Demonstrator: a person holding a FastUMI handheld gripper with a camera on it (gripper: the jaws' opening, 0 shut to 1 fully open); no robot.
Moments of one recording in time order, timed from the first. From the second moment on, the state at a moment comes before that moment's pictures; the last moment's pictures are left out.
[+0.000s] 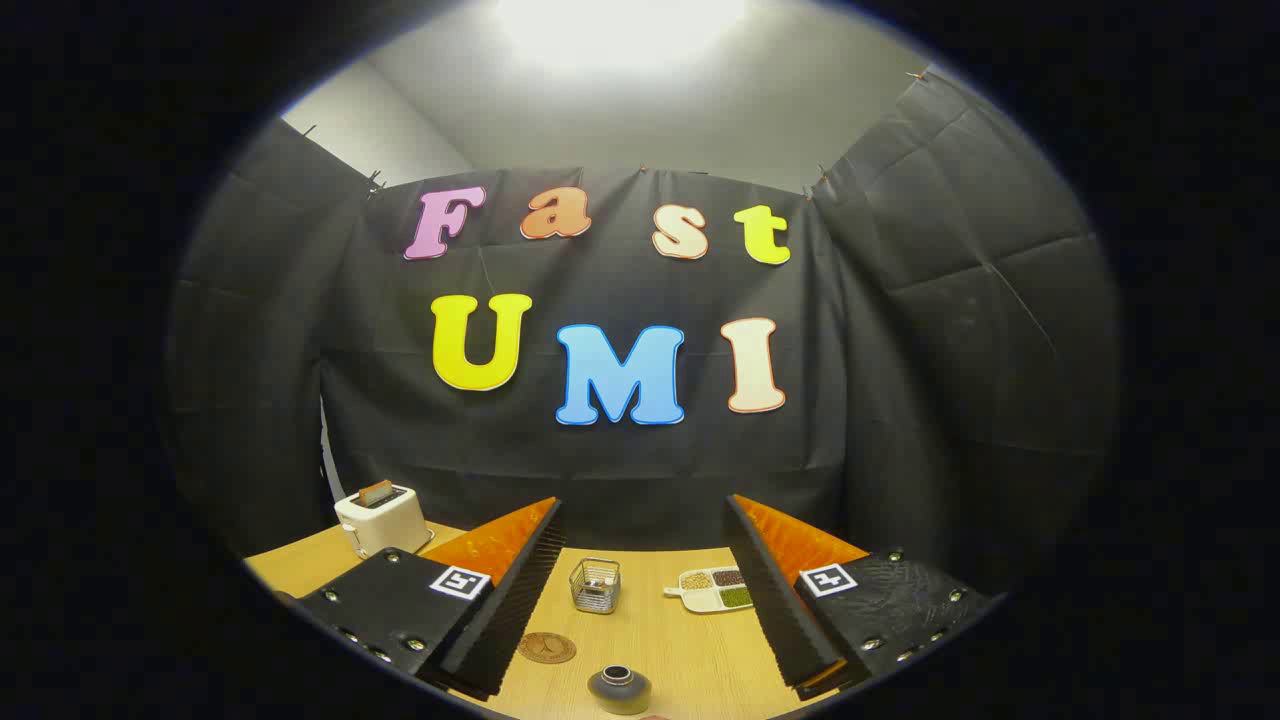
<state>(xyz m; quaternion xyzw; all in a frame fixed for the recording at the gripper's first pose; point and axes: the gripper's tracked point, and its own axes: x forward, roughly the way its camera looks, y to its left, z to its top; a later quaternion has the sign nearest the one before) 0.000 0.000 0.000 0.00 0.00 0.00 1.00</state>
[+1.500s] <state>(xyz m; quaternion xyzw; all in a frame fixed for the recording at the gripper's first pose) -0.014 0.023 -0.189 -0.01 0.04 0.03 1.00</state>
